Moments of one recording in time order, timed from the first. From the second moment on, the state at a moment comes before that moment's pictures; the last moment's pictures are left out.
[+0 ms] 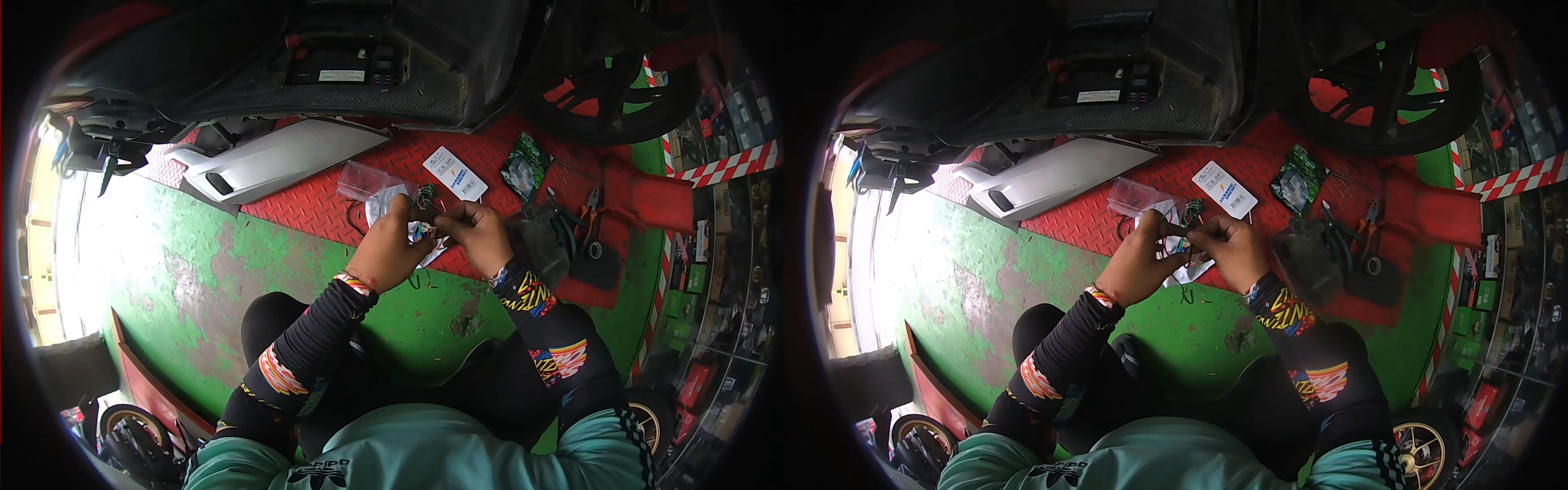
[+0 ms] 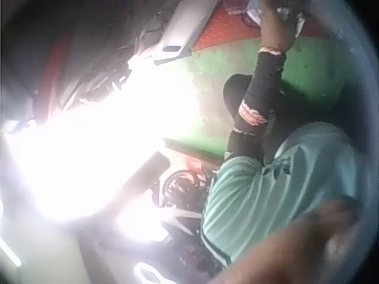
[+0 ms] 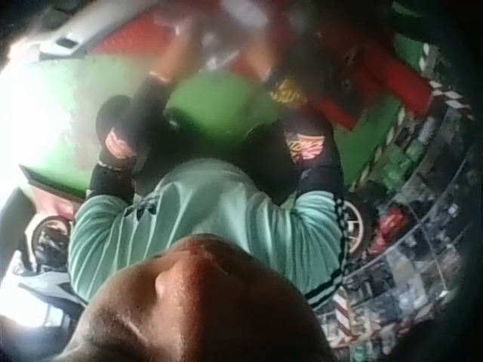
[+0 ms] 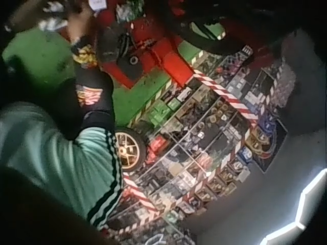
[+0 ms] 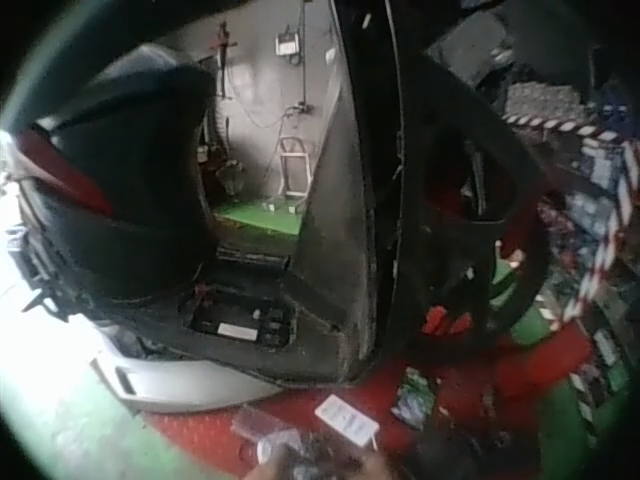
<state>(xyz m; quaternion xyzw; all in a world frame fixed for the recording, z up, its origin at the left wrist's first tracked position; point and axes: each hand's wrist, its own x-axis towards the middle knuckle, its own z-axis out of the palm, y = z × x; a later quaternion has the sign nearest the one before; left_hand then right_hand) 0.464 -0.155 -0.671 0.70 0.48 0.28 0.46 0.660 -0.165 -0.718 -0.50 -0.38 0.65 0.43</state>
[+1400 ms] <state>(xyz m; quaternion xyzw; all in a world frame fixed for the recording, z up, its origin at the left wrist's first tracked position) 0.449 -0.140 -0.631 0.77 0.28 0.24 0.52 0.681 -0.166 -0.652 -0.30 -0.83 0.21 0.41</state>
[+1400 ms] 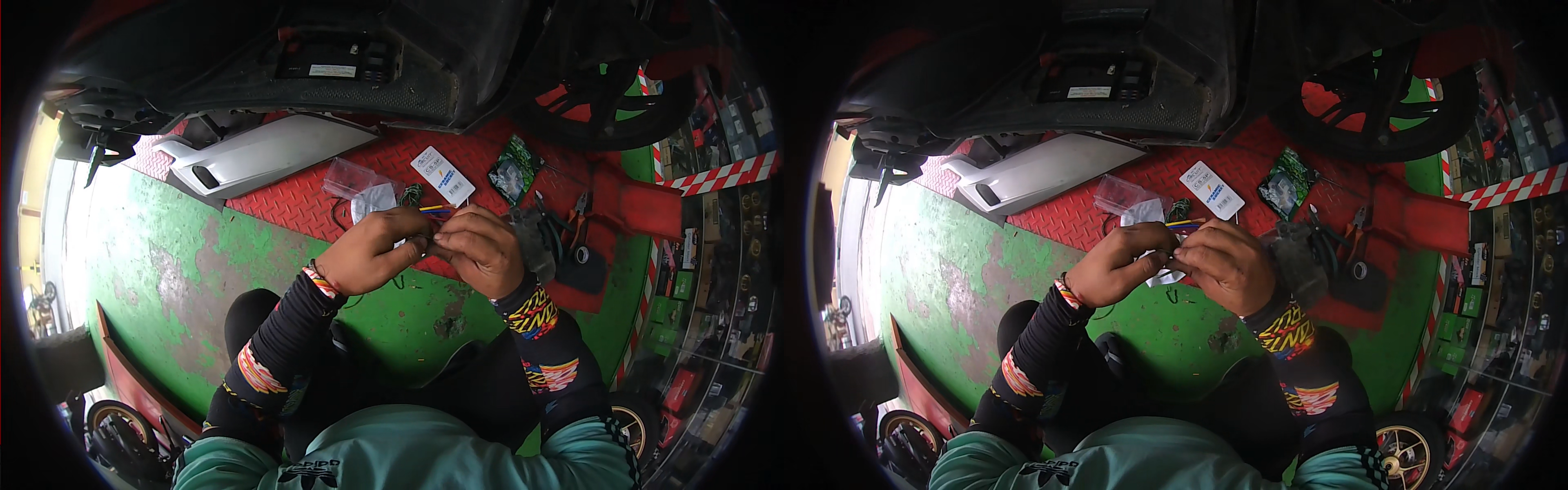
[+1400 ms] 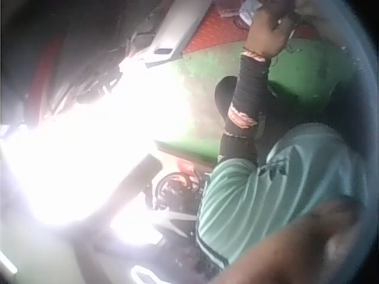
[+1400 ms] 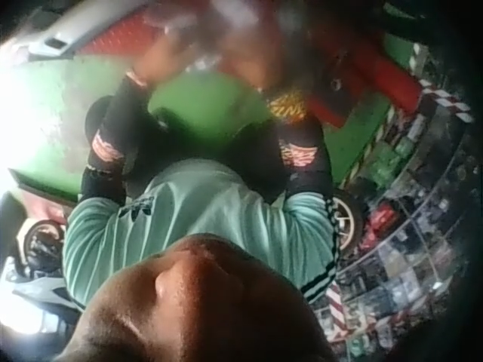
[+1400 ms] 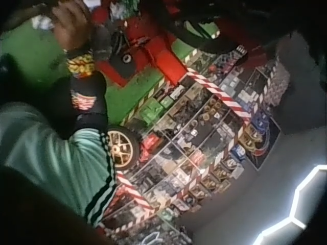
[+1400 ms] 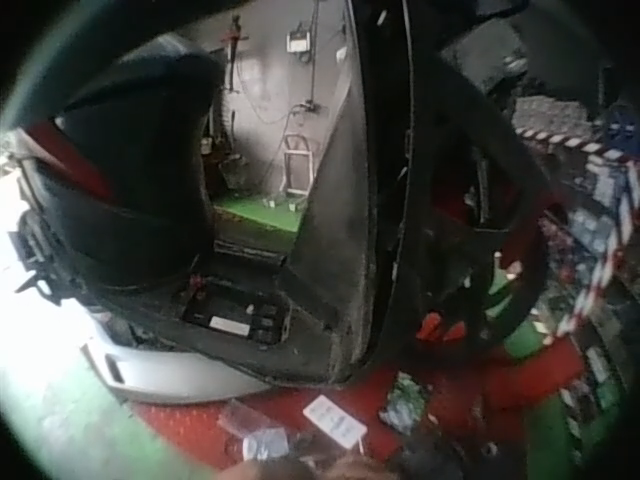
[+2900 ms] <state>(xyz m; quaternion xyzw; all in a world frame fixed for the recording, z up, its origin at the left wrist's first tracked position) 0.498 -0.169 -0.654 0.44 0.45 0.50 0.60 0.639 -0.188 -0.672 -0.47 -0.45 0.49 0.58</state>
